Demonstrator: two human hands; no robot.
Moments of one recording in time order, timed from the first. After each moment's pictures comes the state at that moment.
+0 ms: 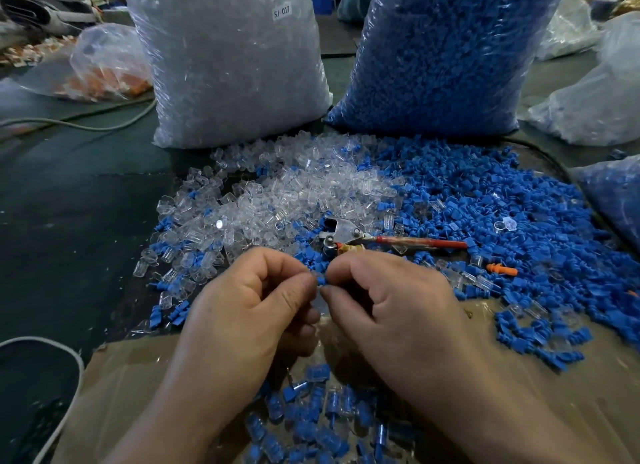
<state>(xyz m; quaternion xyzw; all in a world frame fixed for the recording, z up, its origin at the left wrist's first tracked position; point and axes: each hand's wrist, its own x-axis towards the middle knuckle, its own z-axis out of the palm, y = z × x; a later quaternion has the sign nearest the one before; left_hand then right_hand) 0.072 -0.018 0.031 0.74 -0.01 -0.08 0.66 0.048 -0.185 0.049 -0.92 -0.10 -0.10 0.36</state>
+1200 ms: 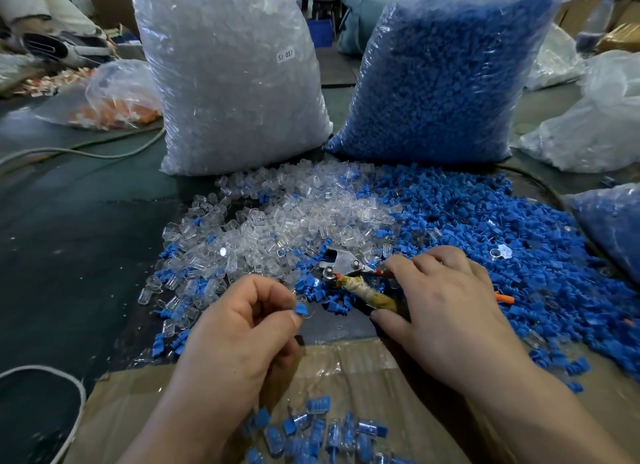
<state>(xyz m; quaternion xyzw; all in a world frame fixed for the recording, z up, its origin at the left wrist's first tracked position) 0.084 -0.010 0.031 0.76 0.02 -0.10 0.64 0.083 -0.229 0.039 -1.00 0.00 -0.01 0.02</state>
